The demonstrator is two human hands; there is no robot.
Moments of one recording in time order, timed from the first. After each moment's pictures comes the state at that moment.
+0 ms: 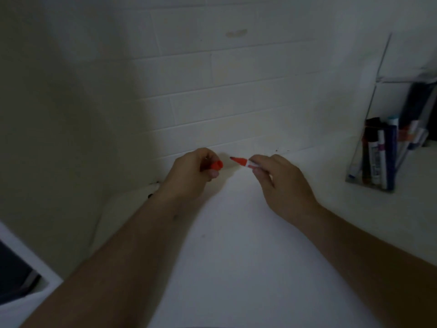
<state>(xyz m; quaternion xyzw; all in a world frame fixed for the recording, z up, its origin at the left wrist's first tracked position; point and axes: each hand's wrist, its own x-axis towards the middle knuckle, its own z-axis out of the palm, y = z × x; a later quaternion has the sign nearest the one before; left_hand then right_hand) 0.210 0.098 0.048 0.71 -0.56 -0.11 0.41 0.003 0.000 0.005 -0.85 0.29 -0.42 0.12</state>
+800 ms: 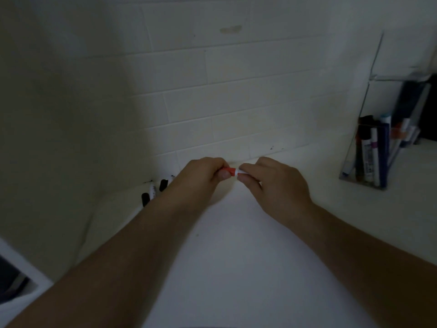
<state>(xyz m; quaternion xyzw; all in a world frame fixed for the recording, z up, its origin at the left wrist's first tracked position) 0.183 0.099 0.048 0.69 -0.68 -0.01 0.26 0.001 0.015 0.010 -0.87 0.28 -0.39 -0.01</state>
